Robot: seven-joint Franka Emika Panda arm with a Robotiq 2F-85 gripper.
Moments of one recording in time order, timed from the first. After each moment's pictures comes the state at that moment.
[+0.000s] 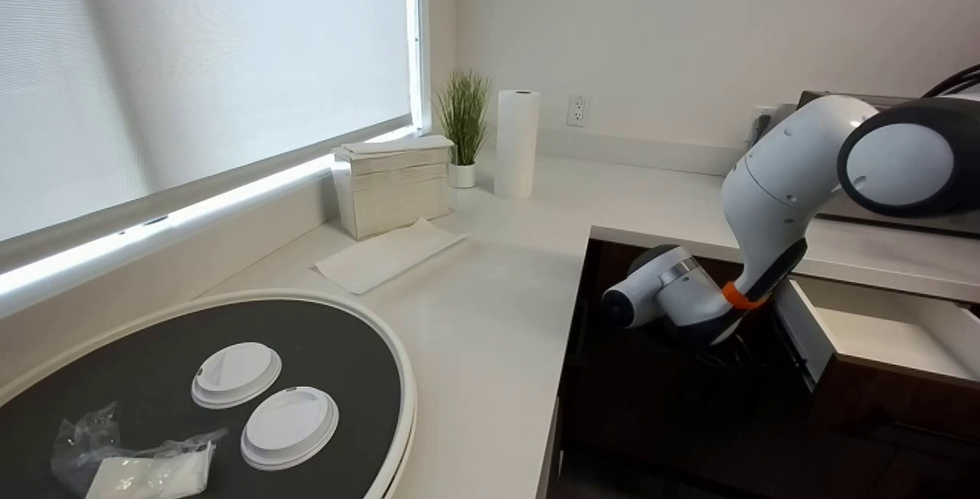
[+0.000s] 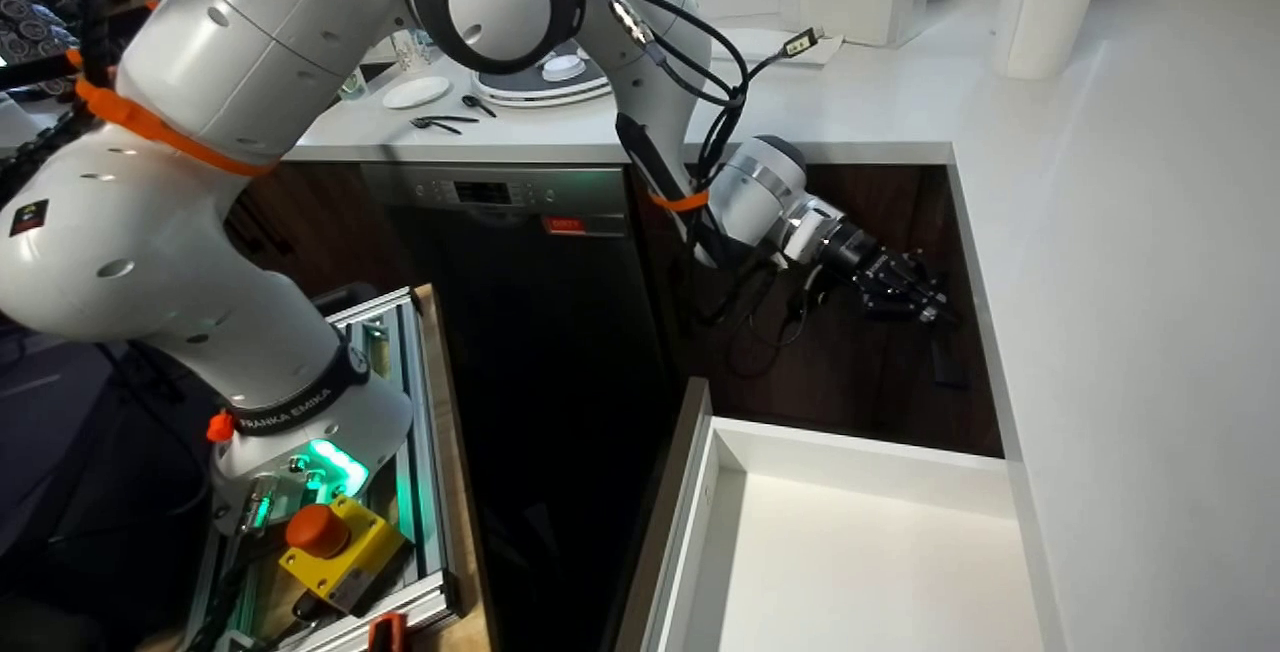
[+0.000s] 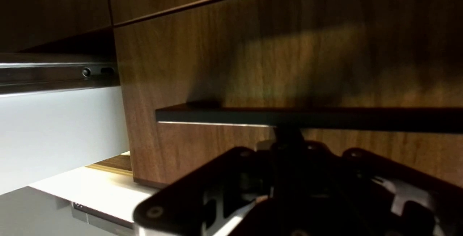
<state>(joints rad) 0.05 1.04 -0.03 -1.56 -1.74 1.93 2.71</state>
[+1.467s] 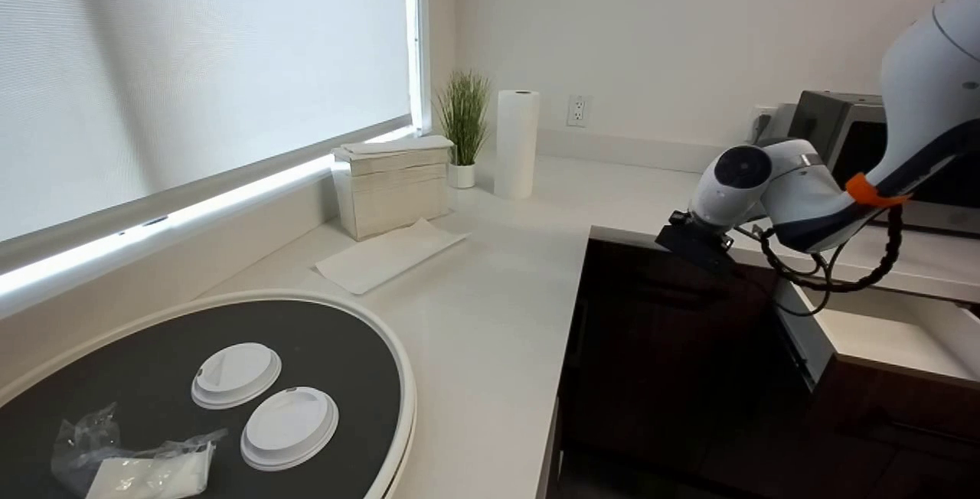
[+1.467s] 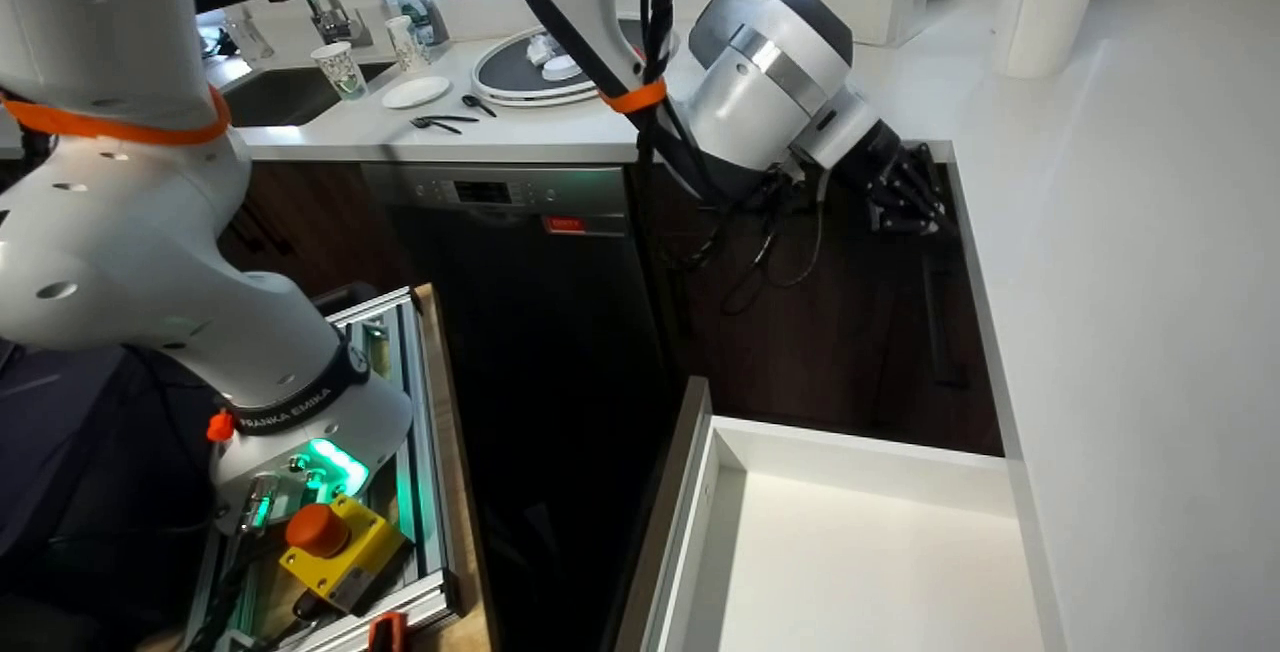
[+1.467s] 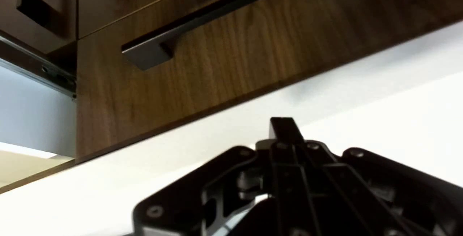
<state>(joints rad) -0.21 0.50 -0.01 -1.93 -1.67 2.78 2.41</state>
